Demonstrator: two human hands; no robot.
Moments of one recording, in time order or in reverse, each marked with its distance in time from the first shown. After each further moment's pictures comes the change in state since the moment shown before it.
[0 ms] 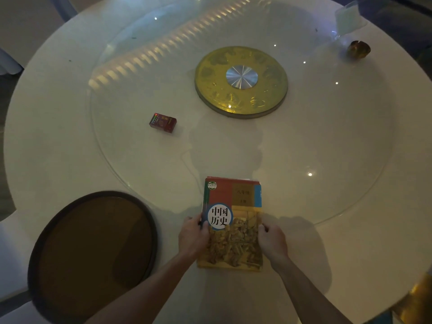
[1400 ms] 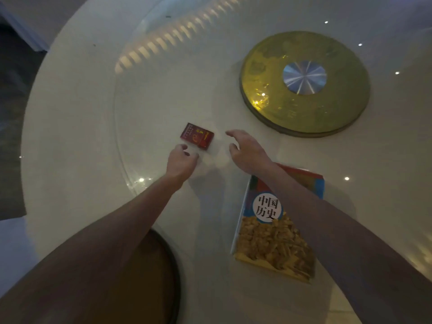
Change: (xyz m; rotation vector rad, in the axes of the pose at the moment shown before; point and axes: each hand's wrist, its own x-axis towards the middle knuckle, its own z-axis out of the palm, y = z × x) left_hand 0.285 0.042 -0.168 -0.305 0.185 -0.242; right_hand 0.159 -0.344 0.110 -0.294 -0.262 -0.884
